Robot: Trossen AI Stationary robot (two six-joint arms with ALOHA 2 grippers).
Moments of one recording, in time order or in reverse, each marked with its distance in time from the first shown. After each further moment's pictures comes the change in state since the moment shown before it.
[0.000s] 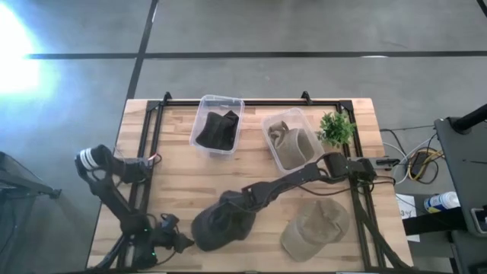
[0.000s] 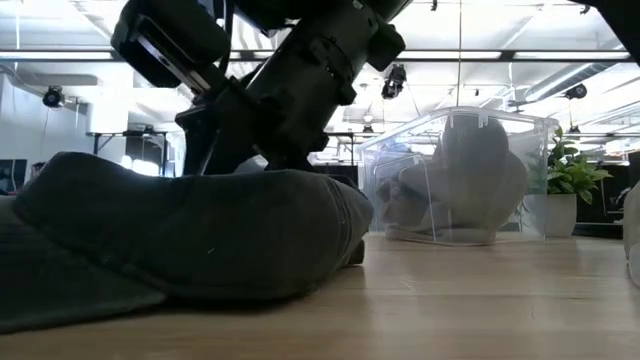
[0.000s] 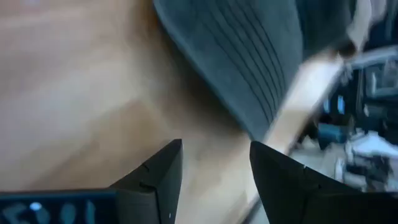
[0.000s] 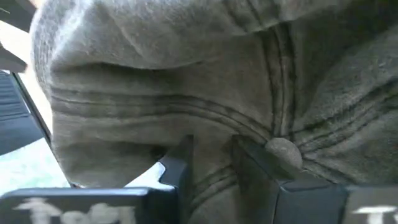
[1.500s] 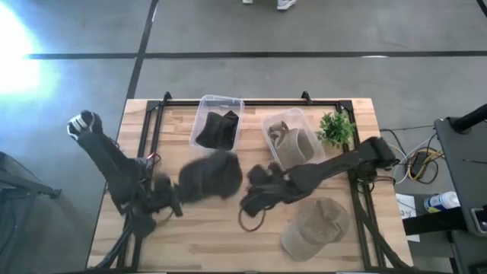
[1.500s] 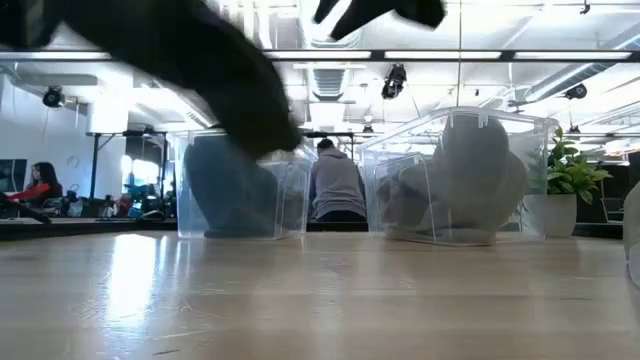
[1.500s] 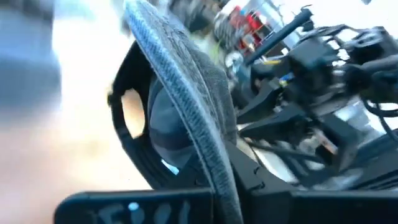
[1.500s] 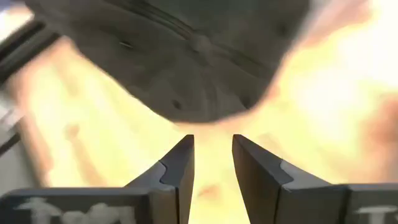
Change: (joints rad) left arm 0.249 -0.528 0.094 -0.332 -0.605 0.773; right arm 0.076 -0.469 -0.026 -0.469 0.613 -0.165
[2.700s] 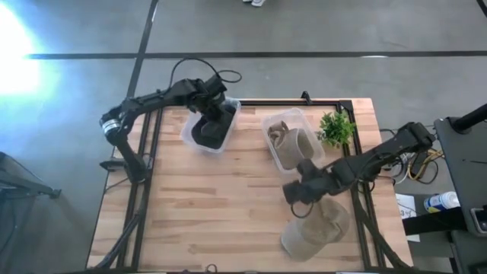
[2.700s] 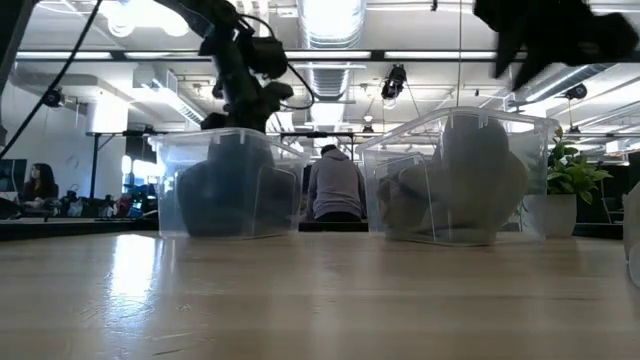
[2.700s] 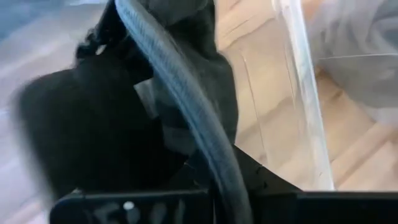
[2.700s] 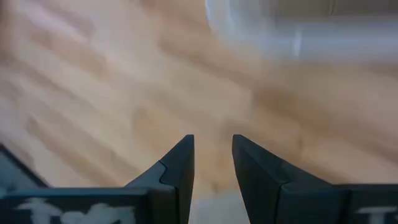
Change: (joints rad) left arm 1.519 0.559 0.703 -0.636 1.431 1.105; right arm 0.087 -0.481 -0.593 -0.057 -0.156 0.610
